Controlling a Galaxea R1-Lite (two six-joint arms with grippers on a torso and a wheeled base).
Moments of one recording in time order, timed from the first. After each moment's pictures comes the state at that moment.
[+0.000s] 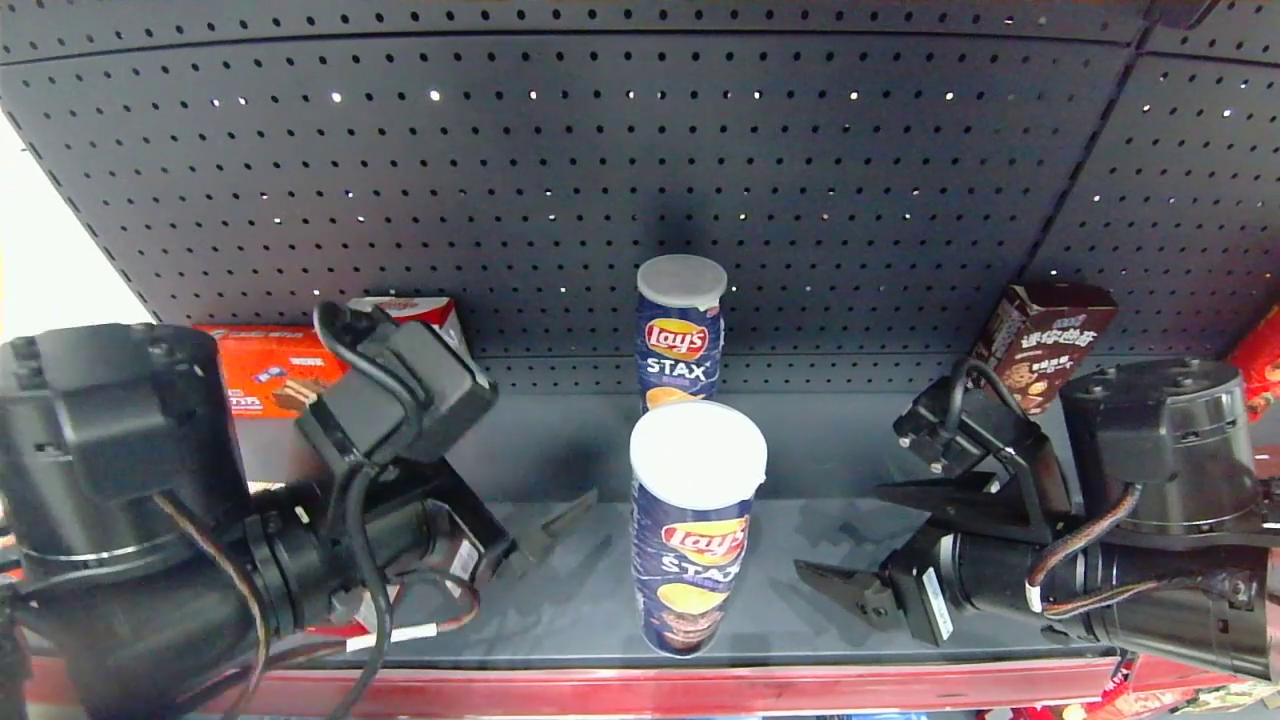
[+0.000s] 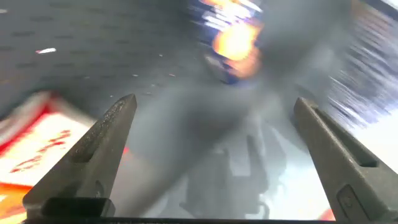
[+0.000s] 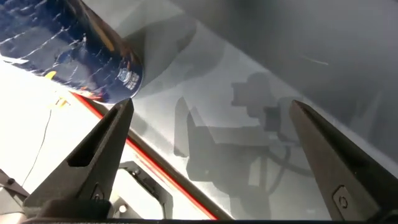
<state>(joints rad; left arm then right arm) -0.66 1.42 -0.62 -0.59 0.07 0.40 0.70 1.48 -0.73 -0.28 -0.06 -0.08</state>
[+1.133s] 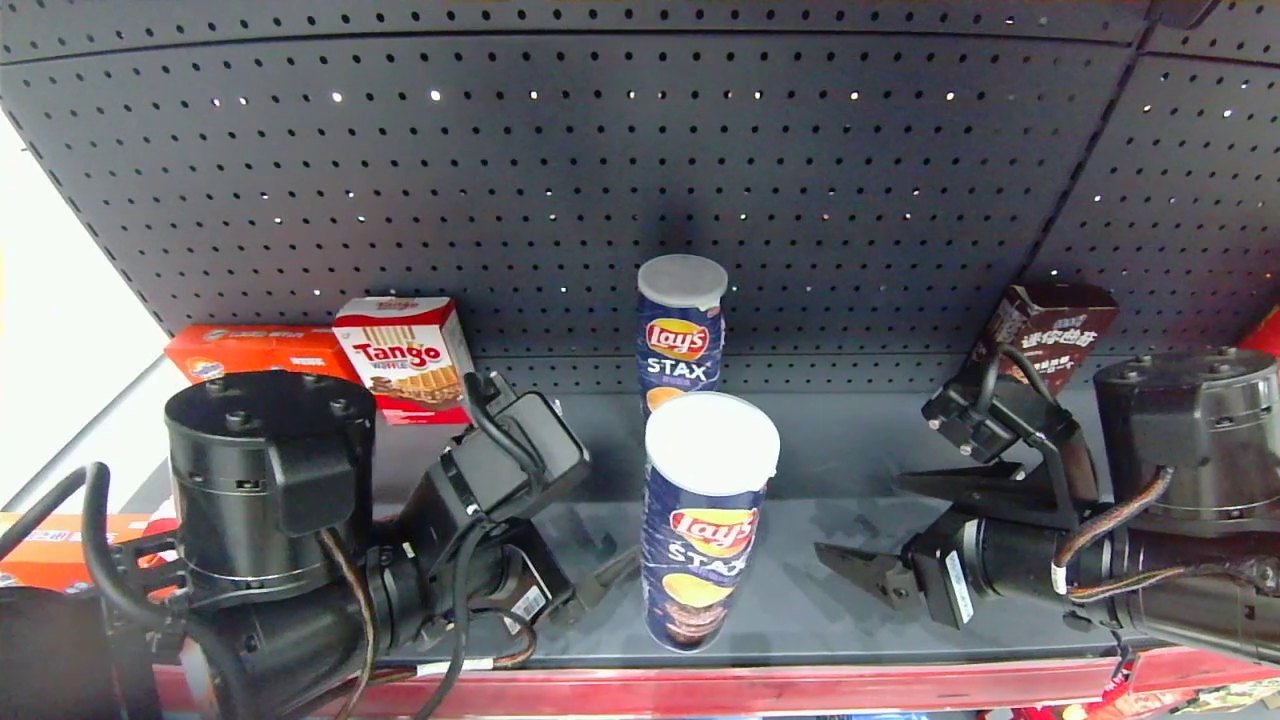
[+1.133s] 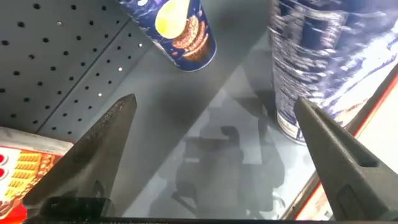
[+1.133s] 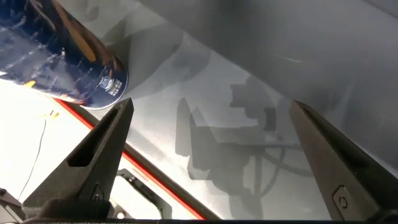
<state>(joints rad) -0.71 1.54 -0.63 -0.60 0.07 0.46 0.66 1.46 -0.72 -0.28 -0.05 -0.07</state>
